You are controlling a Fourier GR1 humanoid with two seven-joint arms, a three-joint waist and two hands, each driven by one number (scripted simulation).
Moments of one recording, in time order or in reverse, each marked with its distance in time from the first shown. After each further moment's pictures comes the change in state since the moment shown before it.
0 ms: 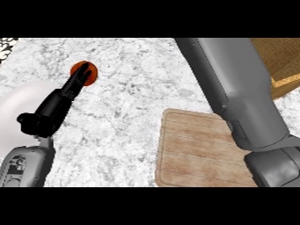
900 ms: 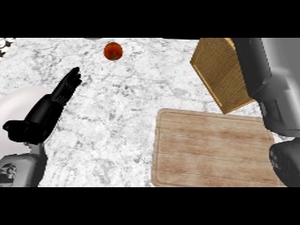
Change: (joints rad) left arm 0.057 0.015 0.029 -0.037 0.015 -0.002 -0.003; right arm 0.012 -0.127 -0.276 0.091 0.228 -0.136 -0.019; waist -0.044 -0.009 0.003
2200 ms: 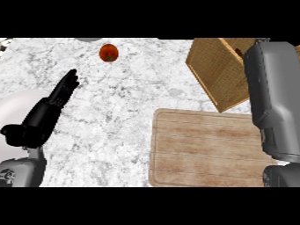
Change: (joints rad) left arm 0.031 -0.014 0.004 -0.038 -0.013 0.020 0.017; right arm 0.312 0.044 -0.167 -0.176 0.151 -0.234 -0.106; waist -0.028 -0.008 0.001
